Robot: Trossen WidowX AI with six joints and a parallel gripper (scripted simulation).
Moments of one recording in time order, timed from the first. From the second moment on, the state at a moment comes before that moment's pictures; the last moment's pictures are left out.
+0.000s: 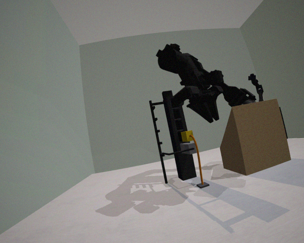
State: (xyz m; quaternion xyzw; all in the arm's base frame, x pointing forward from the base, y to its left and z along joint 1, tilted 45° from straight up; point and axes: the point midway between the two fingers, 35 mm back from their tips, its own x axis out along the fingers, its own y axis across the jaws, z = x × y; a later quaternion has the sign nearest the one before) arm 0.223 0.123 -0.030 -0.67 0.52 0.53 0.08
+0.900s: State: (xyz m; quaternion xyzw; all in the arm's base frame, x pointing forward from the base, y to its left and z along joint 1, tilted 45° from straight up) arm 0.273 0.064 0.021 -0.71 0.58 0.32 0.22
